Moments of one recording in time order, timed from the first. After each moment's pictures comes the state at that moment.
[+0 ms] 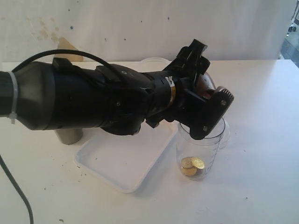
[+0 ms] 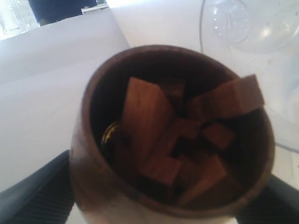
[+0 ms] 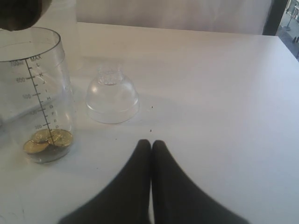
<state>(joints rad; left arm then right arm) -1.02 1.84 -1.29 1.54 0.38 0.10 0.05 0.00 0.00 -0.08 0.36 0.07</state>
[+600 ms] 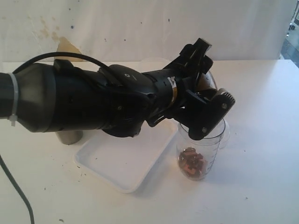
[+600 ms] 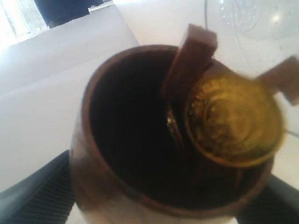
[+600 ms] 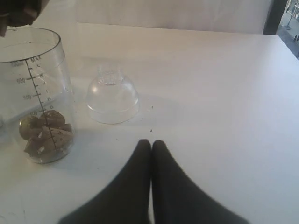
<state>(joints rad) -1.03 1.84 -1.29 1.61 0.41 0.10 0.05 0.00 0.00 -0.08 0.36 0.08</state>
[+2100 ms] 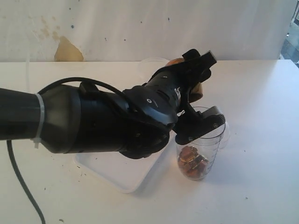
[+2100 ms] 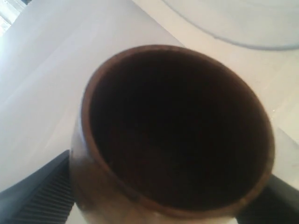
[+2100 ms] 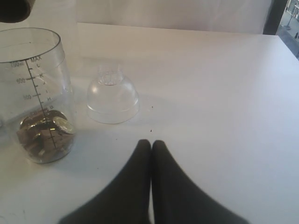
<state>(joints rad) -1.10 1.89 -1.29 1.71 0.71 0.33 0.05 0.00 0.00 -0.08 0.36 0.08</state>
